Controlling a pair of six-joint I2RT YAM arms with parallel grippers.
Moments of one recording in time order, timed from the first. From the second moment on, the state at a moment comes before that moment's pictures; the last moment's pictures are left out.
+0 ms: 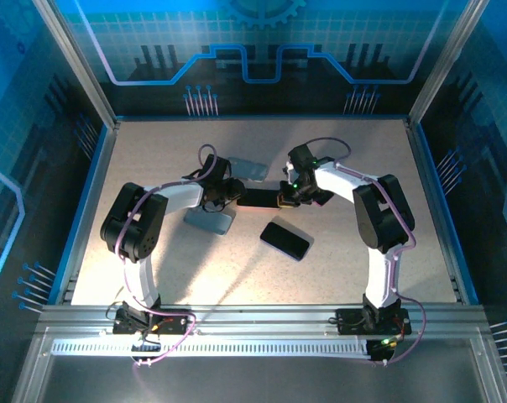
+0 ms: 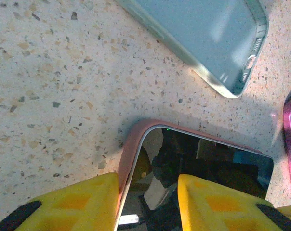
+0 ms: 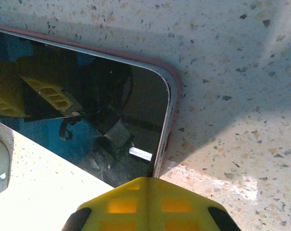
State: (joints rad) left arm -0.37 1.90 1.10 -0.13 0.22 -0.85; right arm 0.41 2.00 1.37 -0.64 -0.35 0.43
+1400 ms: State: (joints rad) left arm -0.39 1.92 1.09 -0.13 0.19 -0.85; right arm 0.51 2.04 1.41 -0.69 -0.16 0.44
